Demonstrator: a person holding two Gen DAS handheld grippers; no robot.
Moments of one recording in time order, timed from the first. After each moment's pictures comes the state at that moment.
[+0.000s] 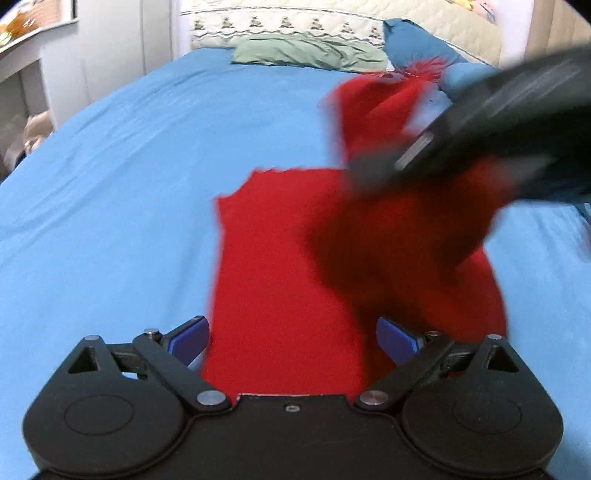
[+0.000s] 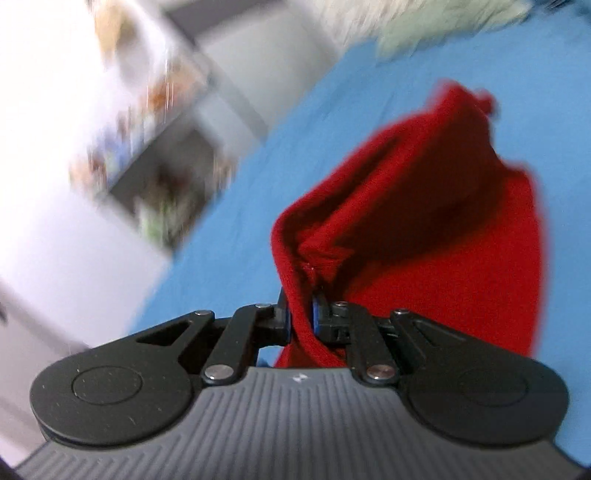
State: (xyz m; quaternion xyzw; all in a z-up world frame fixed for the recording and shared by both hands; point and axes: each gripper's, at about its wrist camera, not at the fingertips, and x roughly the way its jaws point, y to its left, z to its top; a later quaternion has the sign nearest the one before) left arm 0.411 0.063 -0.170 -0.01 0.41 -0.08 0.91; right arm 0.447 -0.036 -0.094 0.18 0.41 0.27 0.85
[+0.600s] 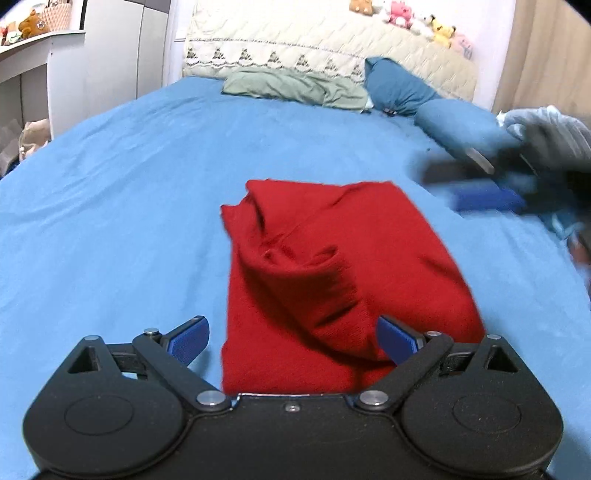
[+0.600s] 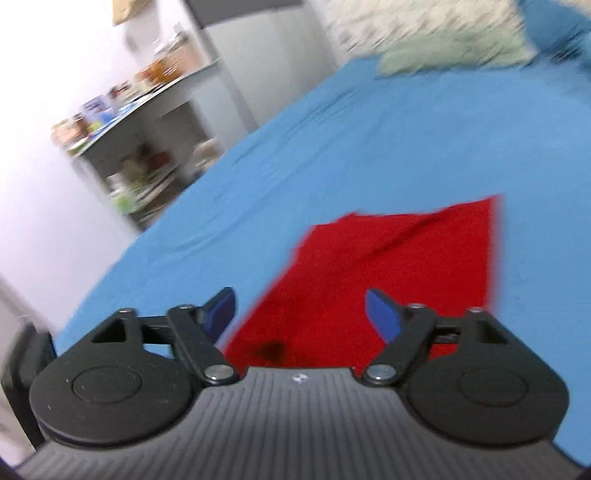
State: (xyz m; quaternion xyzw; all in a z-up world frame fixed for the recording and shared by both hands) left arm 0.368 0.086 -0.170 -0.05 0.35 -0.12 0.93; right arm 0.395 -0.046 -0.078 0.10 0.34 0.21 0.91
